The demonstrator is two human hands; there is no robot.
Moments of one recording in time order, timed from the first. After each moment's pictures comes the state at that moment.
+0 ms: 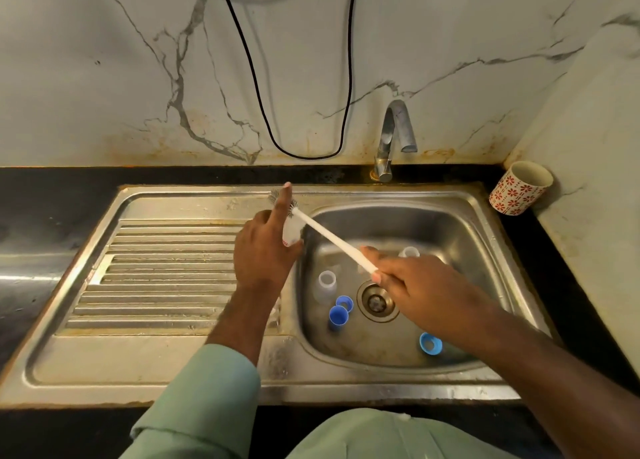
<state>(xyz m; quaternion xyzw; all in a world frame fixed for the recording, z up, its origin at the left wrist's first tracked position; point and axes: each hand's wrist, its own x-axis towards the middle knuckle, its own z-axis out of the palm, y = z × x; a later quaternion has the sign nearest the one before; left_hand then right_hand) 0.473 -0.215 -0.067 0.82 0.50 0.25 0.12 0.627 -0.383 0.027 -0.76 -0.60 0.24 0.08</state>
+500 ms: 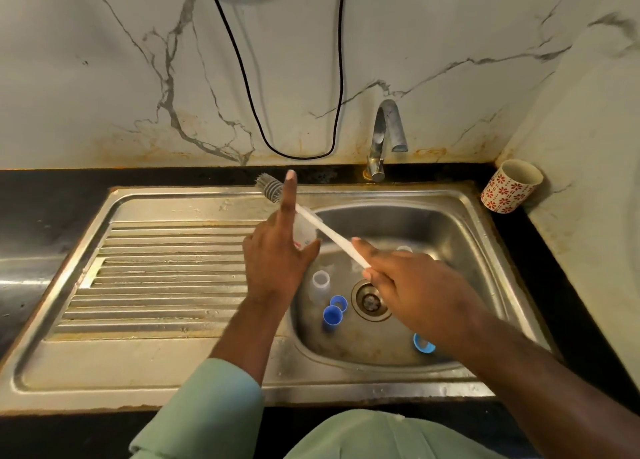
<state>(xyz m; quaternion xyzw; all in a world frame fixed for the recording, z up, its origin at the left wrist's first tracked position) 0.491 -0.245 -0.044 0.82 0.46 0.31 0.17 0.629 -0.390 0.023 -0.75 -0.62 0.17 0.12</state>
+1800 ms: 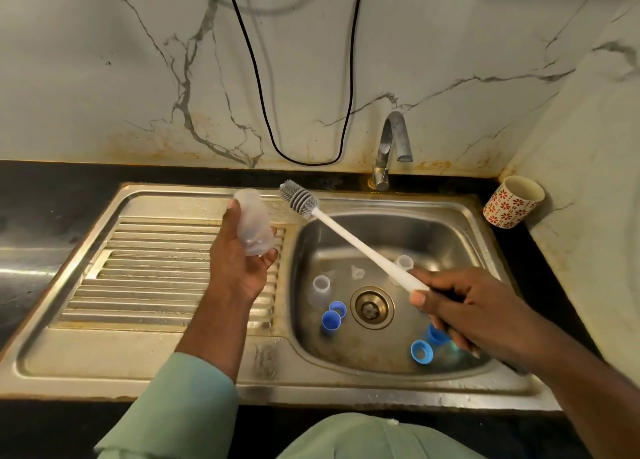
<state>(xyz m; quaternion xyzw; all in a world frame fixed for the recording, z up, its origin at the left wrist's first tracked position) 0.453 -0.221 -0.036 0.24 0.37 0.46 0.77 0.659 -0.434 0.039 -0.73 -0.44 0.40 0.32</state>
